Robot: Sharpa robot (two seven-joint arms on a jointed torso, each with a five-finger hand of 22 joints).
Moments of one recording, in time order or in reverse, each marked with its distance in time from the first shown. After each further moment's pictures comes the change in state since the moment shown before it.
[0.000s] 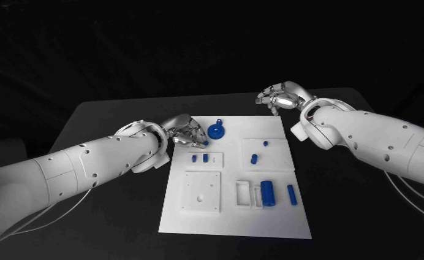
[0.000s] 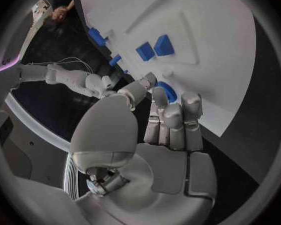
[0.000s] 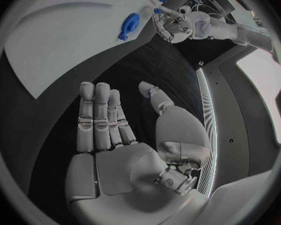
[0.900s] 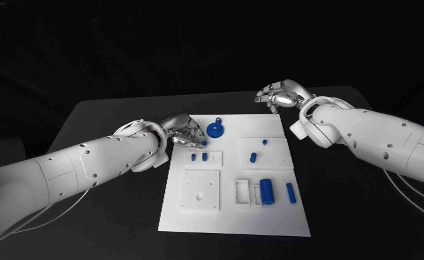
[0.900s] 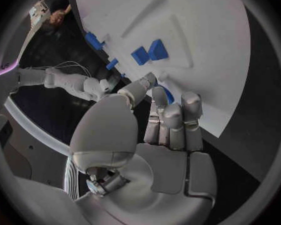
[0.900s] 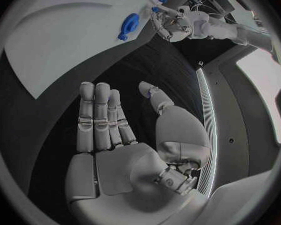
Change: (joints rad) left arm -0.004 0.007 0.000 -0.010 -0.037 0.005 -0.015; left_hand 0.000 0.000 -0.001 -0.005 0.000 -0.002 -0.001 0.000 0.000 0.000 0.000 0.000 -0.001 0.000 0.000 0.004 0.002 0.009 0.000 0.000 0.000 0.000; right arm 0.000 -0.003 0.000 0.004 0.000 0.000 0.000; right_hand 0.000 0.000 0.000 0.000 0.000 0.000 0.000 0.000 -0.001 -0.004 -0.004 -0.001 0.000 0.000 0.000 0.000 0.000 0.000 0.000 0.000 0.000 0.001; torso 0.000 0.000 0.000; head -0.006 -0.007
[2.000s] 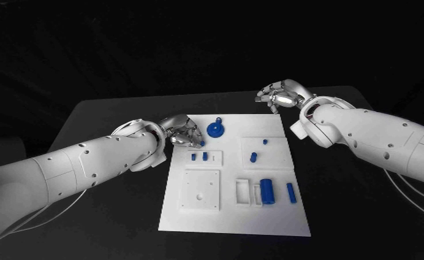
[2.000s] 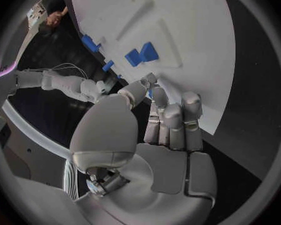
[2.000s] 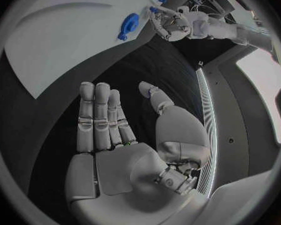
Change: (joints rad) left arm 0.000 -0.005 0.000 -0.007 -0.022 0.003 -0.024; left_hand 0.000 0.000 -0.001 -0.005 0.000 0.003 0.002 0.000 0.000 -0.001 0.001 0.004 0.000 0.000 0.000 0.000 0.002 0.000 0.000 0.000 0.004 0.000; right arm 0.000 -0.001 0.000 0.001 0.000 0.000 0.001; right_hand 0.000 0.000 0.000 0.000 0.000 0.001 -0.001 0.000 0.000 0.000 0.000 0.005 -0.002 0.000 0.000 0.000 0.000 0.000 0.000 0.000 0.000 0.001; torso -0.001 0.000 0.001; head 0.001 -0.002
